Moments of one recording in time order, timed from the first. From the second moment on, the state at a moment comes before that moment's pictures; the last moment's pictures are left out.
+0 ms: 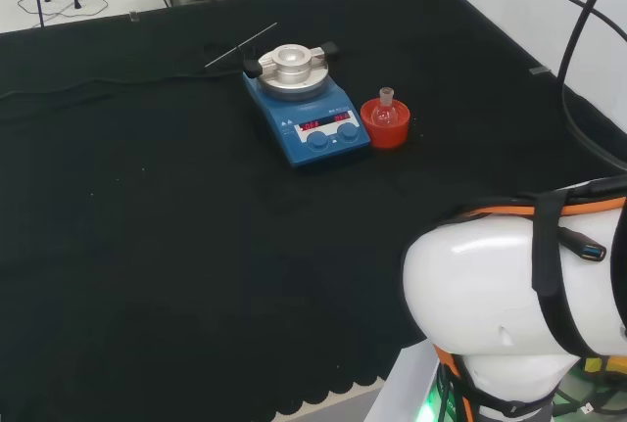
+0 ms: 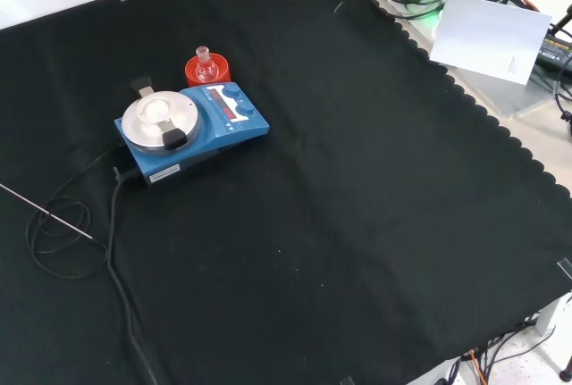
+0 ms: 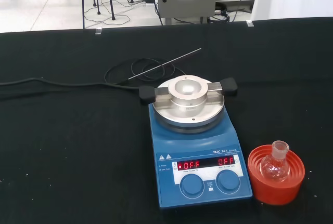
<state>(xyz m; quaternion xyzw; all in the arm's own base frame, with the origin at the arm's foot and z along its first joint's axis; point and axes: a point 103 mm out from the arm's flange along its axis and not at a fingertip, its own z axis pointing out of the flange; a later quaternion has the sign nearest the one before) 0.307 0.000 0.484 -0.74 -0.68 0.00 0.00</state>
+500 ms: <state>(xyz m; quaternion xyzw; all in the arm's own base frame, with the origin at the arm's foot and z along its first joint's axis) 0.312 -0.014 0.488 -0.74 -0.67 -0.02 0.01</state>
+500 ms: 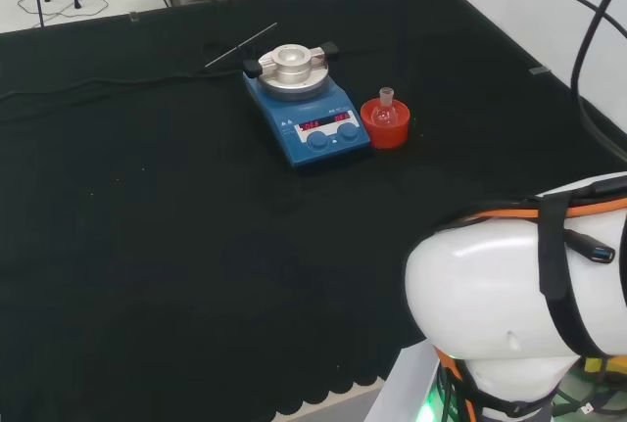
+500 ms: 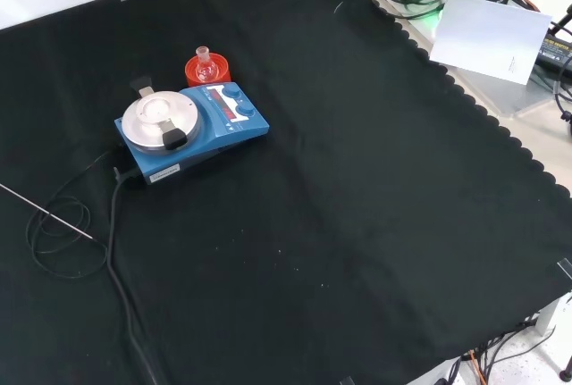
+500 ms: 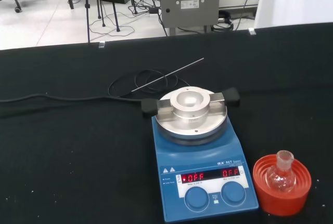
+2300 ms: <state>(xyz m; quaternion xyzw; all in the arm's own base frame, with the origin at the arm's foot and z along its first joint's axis) 0.429 -0.116 0.322 -0.77 -0.63 0.01 0.09</state>
